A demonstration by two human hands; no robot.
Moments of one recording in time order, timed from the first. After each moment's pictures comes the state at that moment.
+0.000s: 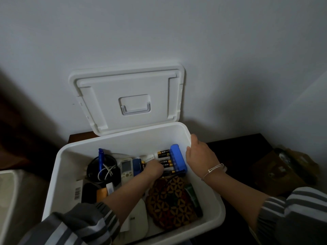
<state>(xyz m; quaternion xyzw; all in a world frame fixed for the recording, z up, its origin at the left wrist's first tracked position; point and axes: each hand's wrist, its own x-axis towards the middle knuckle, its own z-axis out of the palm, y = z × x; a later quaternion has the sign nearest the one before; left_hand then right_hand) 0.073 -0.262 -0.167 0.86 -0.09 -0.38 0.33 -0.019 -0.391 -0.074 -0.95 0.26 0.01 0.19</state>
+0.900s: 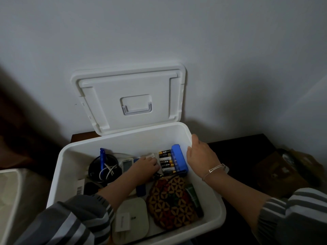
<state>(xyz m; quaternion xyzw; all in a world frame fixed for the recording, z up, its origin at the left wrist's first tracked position) 0.110 -0.221 -0.192 0.78 -0.59 -0.09 -0.17 -0.019 -0.390 -0.071 -0.95 0.26 0.02 0.19</state>
